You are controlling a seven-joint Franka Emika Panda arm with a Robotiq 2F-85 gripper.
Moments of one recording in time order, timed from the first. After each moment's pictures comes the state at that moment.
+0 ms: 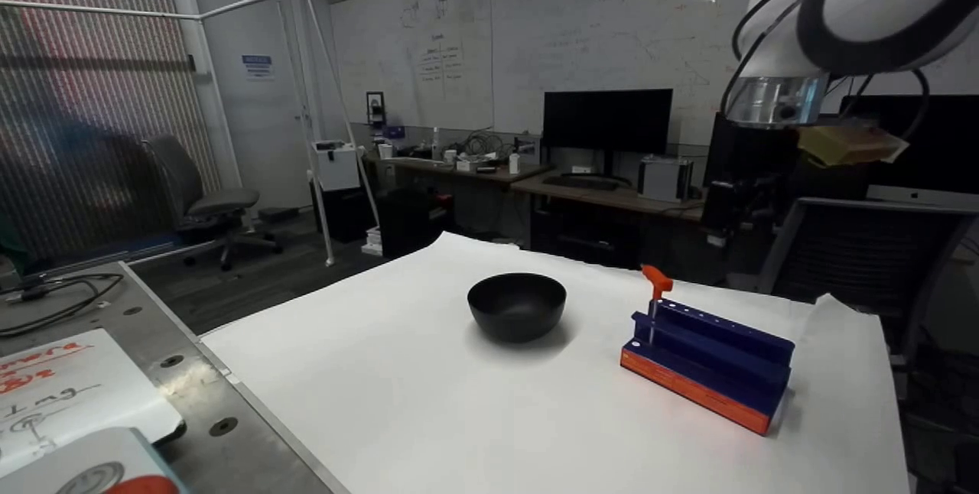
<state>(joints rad) -0.03 -0.20 -0.05 -2.37 -0.03 2.21 0.15</state>
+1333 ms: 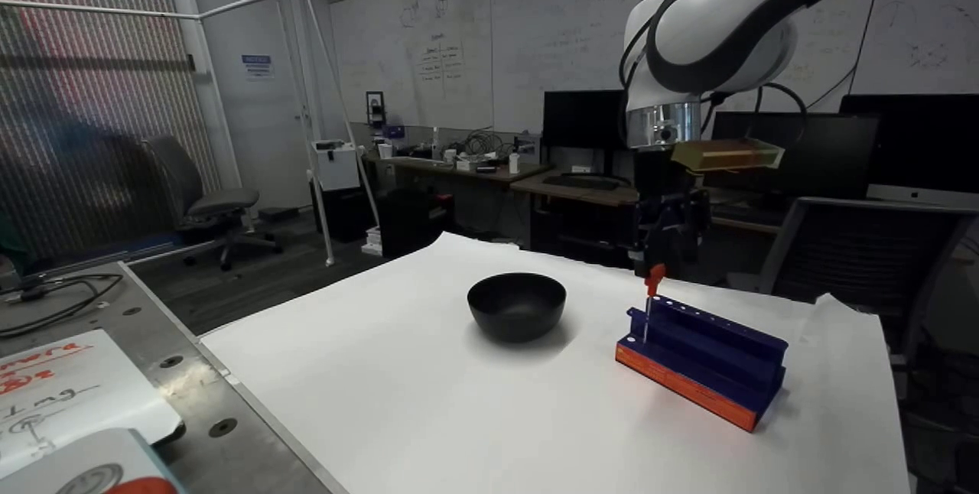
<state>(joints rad) 0.00 0.17 -0.01 -1.97 0.05 1.97 0.23</state>
